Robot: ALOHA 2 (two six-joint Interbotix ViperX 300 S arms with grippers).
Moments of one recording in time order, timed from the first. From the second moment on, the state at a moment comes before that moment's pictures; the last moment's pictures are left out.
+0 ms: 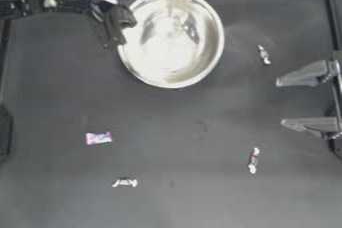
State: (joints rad) left arm 0.54 -0.06 0.35 -0.07 0.57 0.24; right arm -0.04 -0.96 1.22 0.09 -0.25 0.01
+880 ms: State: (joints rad) left arm 0.54 0.16 0.24 -0.23 0.52 0.43; right arm -0.11 -0.96 1.22 0.13 -0.14 0.00
